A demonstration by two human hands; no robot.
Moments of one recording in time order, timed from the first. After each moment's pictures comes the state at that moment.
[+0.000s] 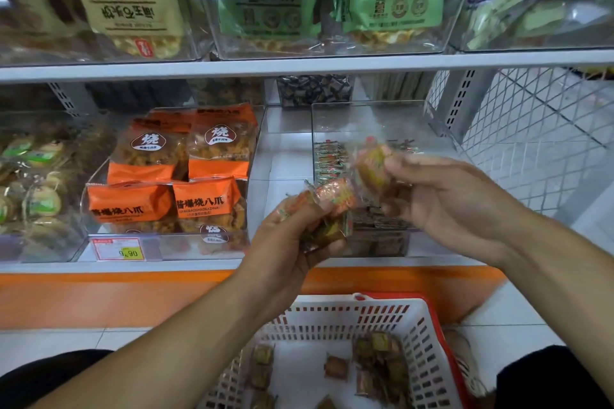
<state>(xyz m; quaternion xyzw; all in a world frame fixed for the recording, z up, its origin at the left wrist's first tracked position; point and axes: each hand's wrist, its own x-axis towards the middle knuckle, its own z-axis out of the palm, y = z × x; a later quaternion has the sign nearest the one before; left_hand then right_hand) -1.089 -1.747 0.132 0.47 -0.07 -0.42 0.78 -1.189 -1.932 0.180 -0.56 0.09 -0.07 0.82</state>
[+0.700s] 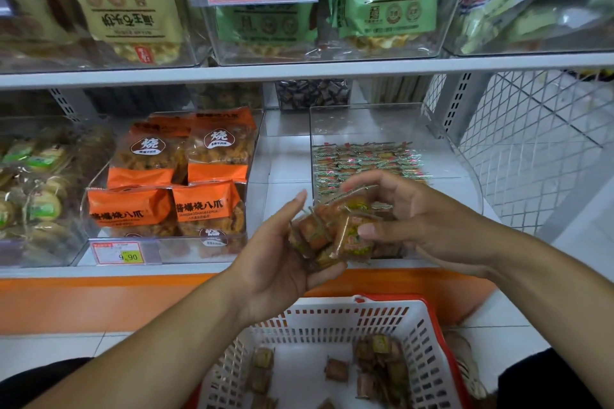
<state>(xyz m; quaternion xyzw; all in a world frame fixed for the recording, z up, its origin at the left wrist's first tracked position) -1.080 -1.735 0.134 0.44 -0.05 -0.58 0.68 -1.193 -1.930 0.164 -0.68 0.02 0.03 0.73</state>
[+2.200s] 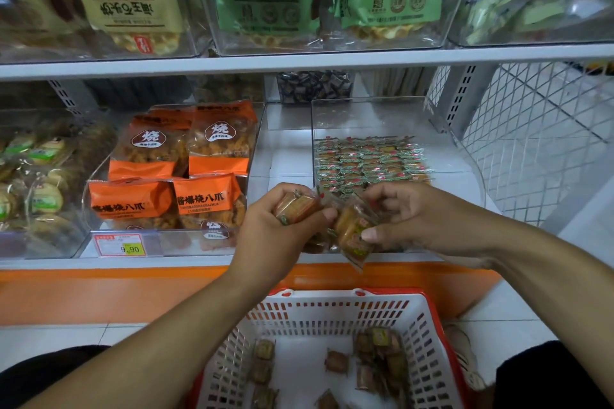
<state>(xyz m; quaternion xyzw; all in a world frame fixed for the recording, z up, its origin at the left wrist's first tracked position) -1.082 -1.738 0.130 0.67 -0.24 -0.21 0.67 -1.193 -1.937 0.156 -0.73 0.12 0.06 0.67</state>
